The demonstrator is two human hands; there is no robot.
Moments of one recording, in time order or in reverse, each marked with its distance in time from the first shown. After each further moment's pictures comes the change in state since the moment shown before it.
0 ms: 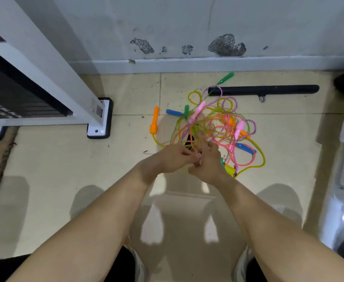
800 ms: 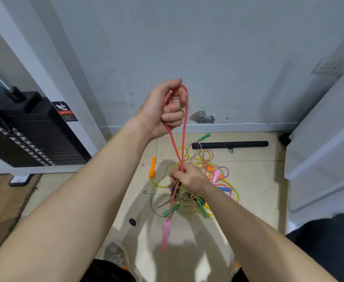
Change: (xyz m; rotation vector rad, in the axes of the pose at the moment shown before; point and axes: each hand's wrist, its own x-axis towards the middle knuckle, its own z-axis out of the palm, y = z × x) left_hand -0.181 0.231 -0.138 -1.106 0.001 0.510; right_hand -0.111 -0.136 -0.099 0.274 -0.041 -0.186
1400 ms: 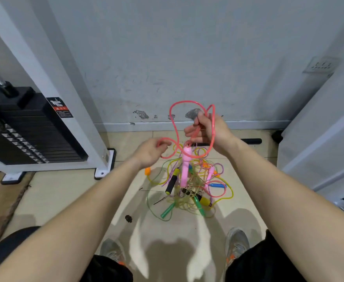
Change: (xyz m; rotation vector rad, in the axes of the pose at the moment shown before) left_hand -0.012 -0.106 -0.099 1.183 0.277 -0.066; right_hand -0.011 -0.096 -0.093 0.503 0.207 -0.072
